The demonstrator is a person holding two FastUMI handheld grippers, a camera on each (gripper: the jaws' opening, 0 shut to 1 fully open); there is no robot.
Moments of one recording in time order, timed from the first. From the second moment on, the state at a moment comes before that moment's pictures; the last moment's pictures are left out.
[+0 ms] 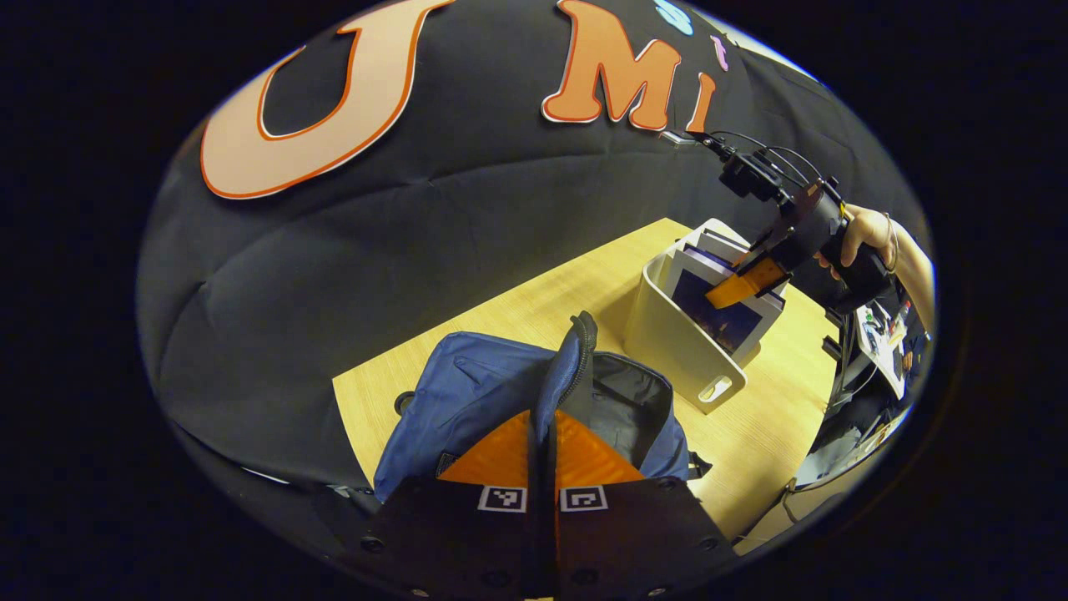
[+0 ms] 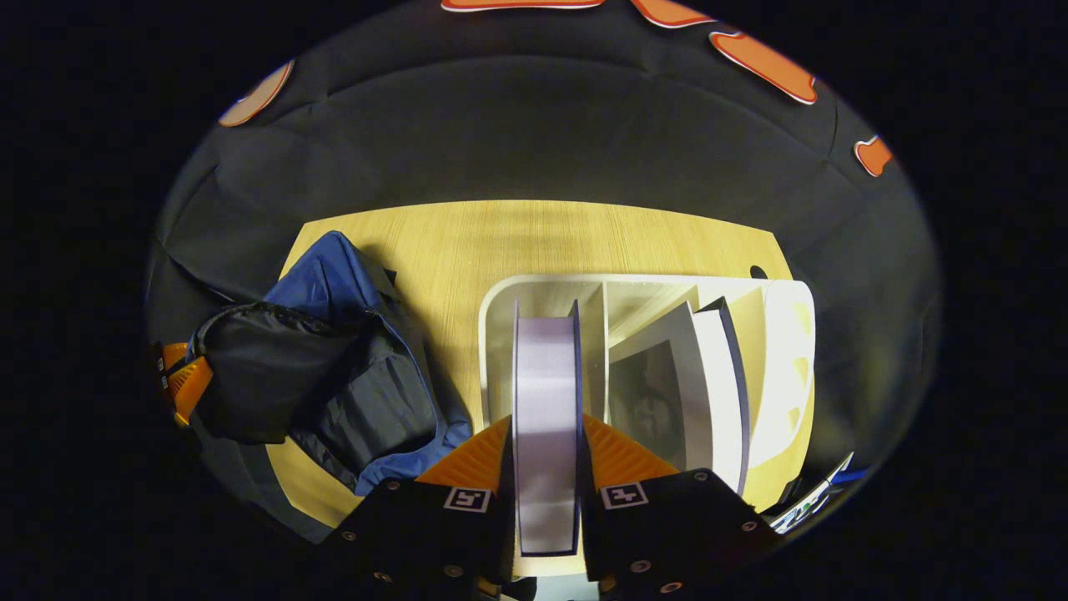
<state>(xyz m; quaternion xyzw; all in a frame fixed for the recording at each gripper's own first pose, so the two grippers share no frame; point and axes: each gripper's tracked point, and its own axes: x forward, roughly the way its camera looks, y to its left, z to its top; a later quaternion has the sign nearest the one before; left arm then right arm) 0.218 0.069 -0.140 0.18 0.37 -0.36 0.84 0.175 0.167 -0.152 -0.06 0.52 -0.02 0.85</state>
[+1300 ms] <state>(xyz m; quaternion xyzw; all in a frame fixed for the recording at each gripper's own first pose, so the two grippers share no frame) 0.208 0.055 -0.127 0.17 0.36 -0.34 0.85 0.060 0.225 -0.021 0.22 0.35 0.13 0.90</state>
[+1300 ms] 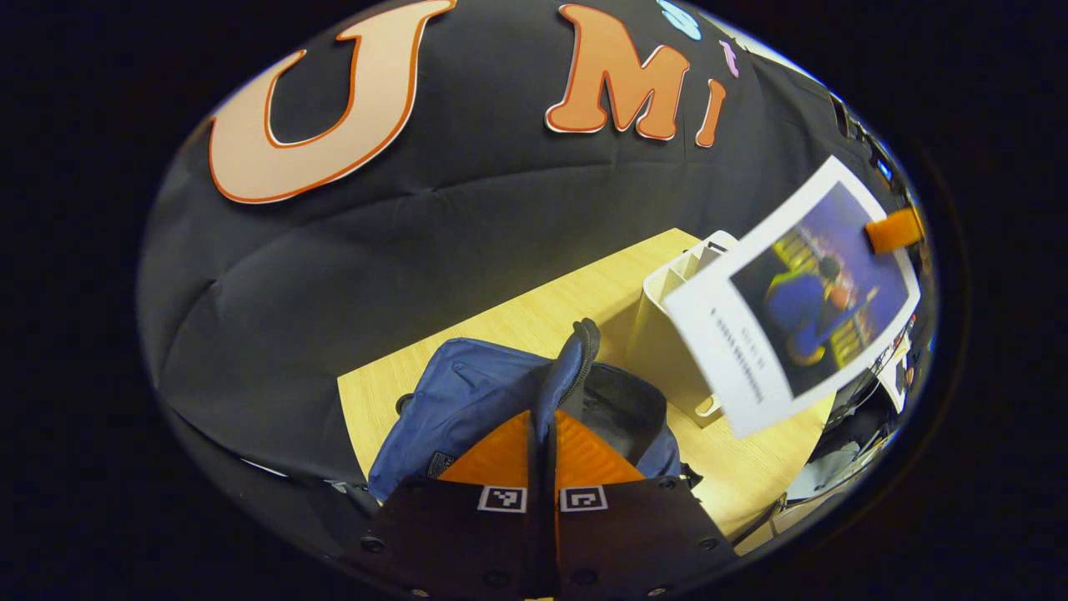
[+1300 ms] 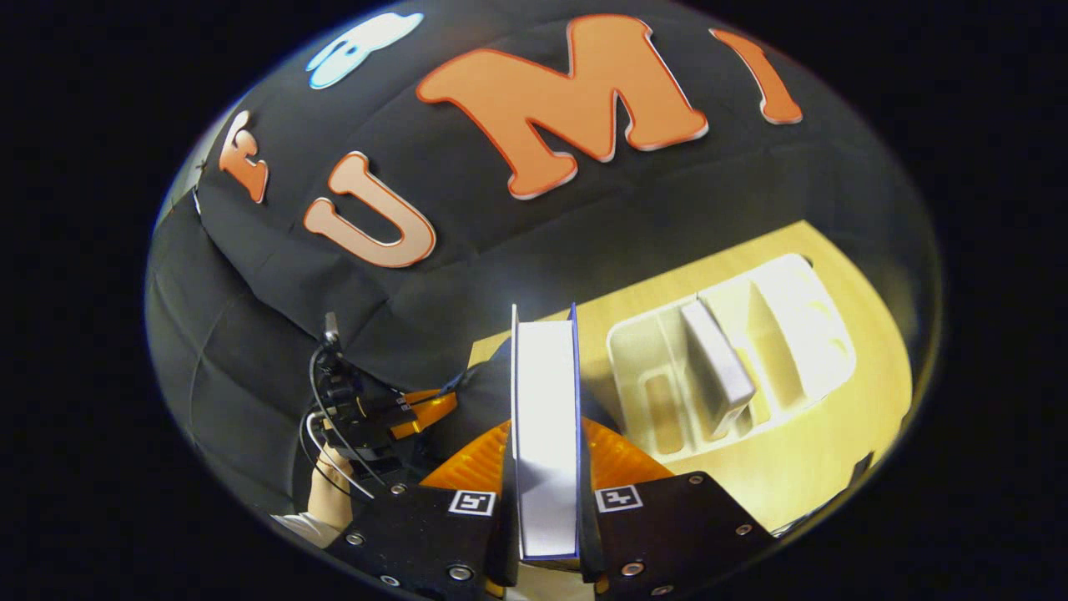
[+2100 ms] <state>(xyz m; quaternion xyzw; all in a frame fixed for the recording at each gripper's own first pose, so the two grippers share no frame) 0.187 0.029 -0.111 0.19 0.37 -0.36 0.84 0.165 0.354 -0.230 0.42 0.36 0.07 0.83</state>
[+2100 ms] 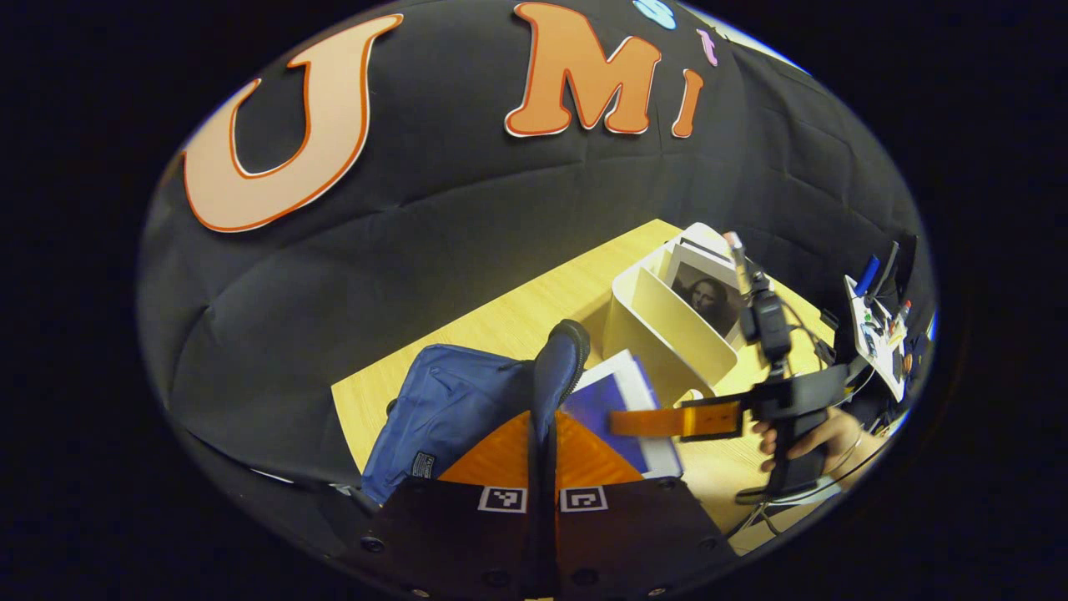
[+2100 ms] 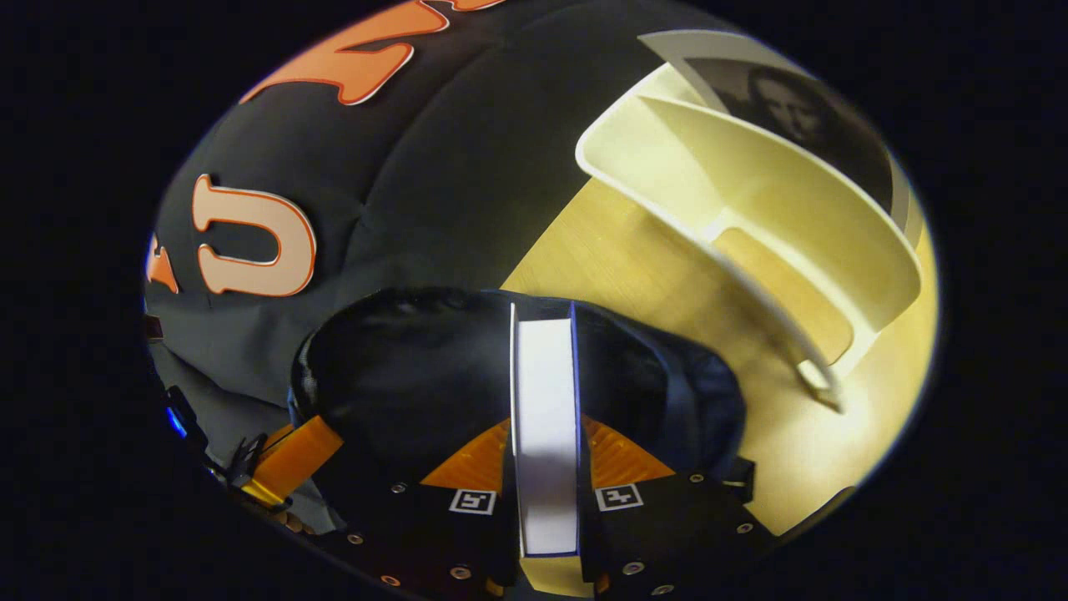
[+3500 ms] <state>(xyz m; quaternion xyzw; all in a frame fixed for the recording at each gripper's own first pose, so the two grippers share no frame) 0.189 0.032 -0.115 0.18 0.36 -0.36 0.84 0.112 0.321 -0.167 0.29 0.39 0.11 0.87</state>
